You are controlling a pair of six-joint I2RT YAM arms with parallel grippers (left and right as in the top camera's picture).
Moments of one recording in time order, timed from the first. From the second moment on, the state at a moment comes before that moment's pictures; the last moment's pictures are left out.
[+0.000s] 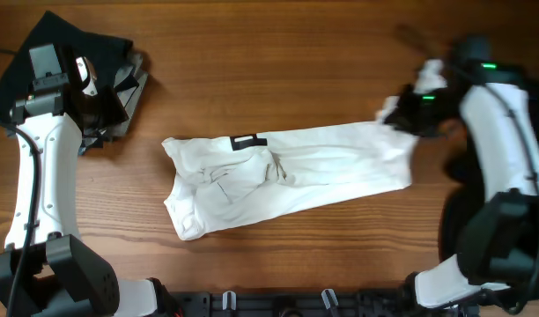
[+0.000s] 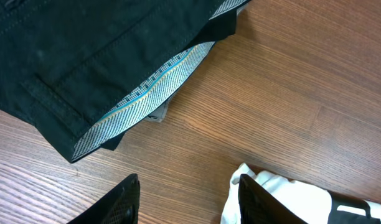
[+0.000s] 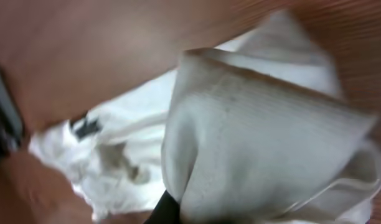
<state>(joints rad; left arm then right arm) 0.24 1.60 1.36 -0.90 0.04 -0.19 -0.04 1.74 1.44 -1.11 -0.45 0.31</state>
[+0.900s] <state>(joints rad) 0.24 1.60 1.33 -1.00 0.14 -0.18 0.48 1.83 1.43 -0.98 -0.28 0.58</state>
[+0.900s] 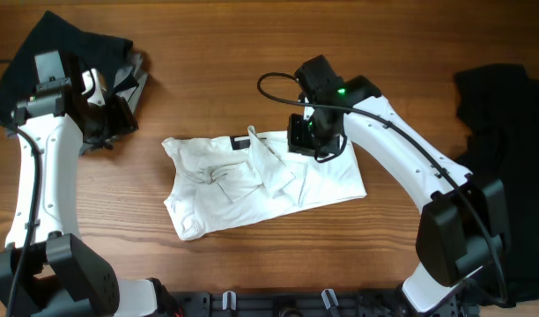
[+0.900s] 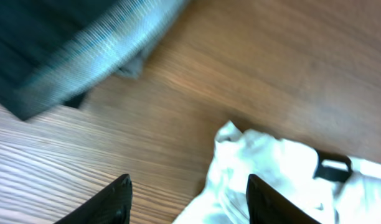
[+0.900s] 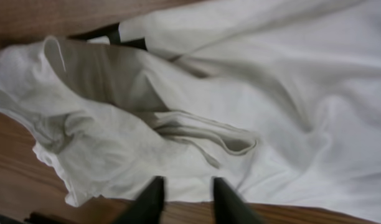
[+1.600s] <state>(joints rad) 0.24 1.60 0.92 -0.80 0.32 -0.18 0.57 1.86 1.31 -0.76 -0.49 0.33</state>
